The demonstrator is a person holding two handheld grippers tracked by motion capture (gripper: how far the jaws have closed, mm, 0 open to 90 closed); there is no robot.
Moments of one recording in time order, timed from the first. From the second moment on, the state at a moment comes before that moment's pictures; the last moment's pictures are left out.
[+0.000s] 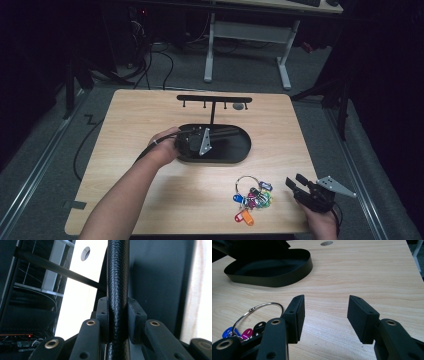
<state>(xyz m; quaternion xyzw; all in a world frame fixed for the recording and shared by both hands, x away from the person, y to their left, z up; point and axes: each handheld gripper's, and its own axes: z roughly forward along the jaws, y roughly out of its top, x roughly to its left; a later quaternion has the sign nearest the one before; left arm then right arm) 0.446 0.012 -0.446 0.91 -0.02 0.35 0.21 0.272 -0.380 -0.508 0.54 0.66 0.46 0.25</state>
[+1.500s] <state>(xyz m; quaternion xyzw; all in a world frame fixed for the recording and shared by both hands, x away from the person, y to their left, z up) 0.466 0.001 -0.492 0.95 0.04 0.27 0.16 0.270 -0.380 -0.510 0.54 0.66 0.46 0.24</state>
